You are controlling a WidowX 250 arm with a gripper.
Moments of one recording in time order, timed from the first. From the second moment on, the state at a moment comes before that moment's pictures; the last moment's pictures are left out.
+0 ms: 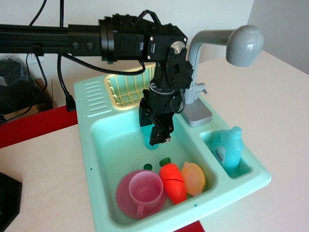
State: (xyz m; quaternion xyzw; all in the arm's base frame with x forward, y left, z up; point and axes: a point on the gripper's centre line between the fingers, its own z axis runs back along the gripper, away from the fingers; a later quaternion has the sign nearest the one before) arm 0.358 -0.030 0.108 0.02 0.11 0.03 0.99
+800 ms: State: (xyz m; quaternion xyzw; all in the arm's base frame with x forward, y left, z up) arm 0.363 -0.040 0.073 0.01 0.14 0.02 0.99
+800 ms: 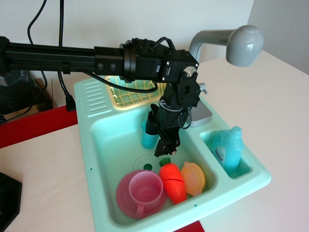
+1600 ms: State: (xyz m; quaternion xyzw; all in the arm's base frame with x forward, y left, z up) arm 0.360 -0.024 0.099 0.01 0.10 0.04 0.99
